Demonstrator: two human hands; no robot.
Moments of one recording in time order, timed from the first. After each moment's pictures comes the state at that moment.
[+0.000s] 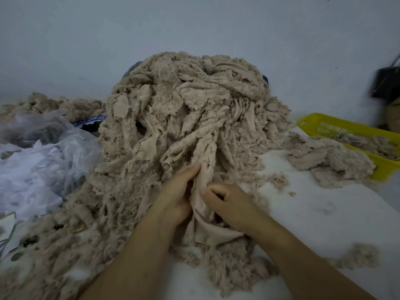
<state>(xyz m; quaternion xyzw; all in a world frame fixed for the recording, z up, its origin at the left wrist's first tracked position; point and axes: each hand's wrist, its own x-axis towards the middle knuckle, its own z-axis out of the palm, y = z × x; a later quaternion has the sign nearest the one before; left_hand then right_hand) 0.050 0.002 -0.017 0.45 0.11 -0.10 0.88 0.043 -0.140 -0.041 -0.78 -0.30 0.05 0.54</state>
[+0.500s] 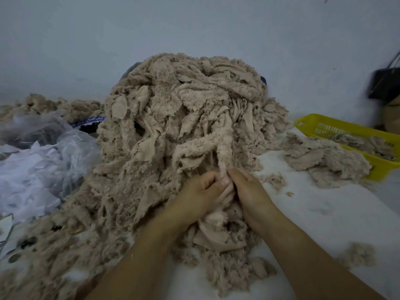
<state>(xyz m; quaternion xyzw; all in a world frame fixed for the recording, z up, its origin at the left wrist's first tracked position) 0.033 -0.015 -0.023 0.76 -0.13 -0.02 0.63 0.056 -0.150 -0.032 -0.65 0.00 0.06 0.76</state>
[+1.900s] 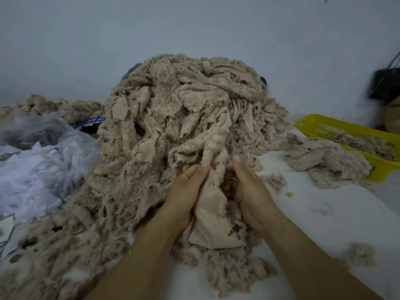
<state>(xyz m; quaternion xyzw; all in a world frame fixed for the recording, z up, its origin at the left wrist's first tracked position) 0.037 -0.009 -0.020 0.61 0.01 -0.02 0.79 0.057 -0.149 -0.029 -0.57 -0.04 0.05 0.82</state>
